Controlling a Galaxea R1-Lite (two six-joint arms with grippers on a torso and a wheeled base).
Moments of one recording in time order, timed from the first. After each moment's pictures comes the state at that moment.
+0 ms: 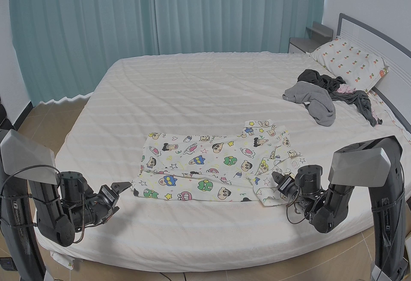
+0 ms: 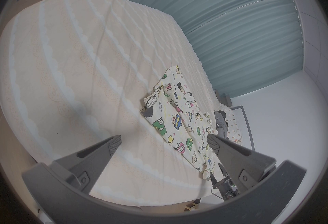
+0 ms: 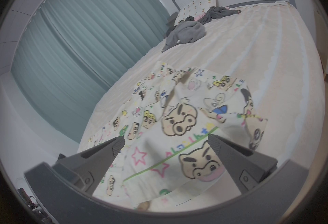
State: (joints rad) left arm -0.06 2.25 -0.24 -1.47 -0.27 -1.00; right arm 0.36 2.50 -0.67 -1.35 -0.31 0.85
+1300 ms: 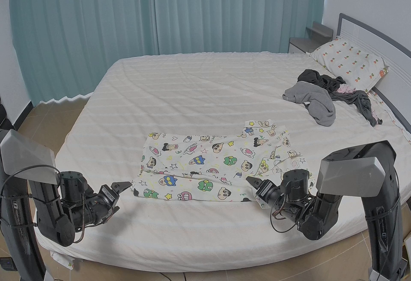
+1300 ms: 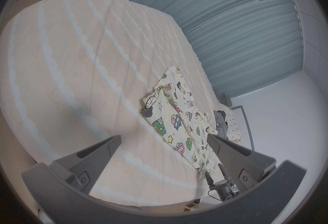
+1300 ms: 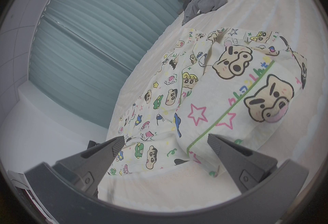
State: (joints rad) left arm -0.06 2.25 -0.24 -1.47 -0.27 -1.00; right arm 0.48 2.50 -0.70 -1.38 -0.12 0.98
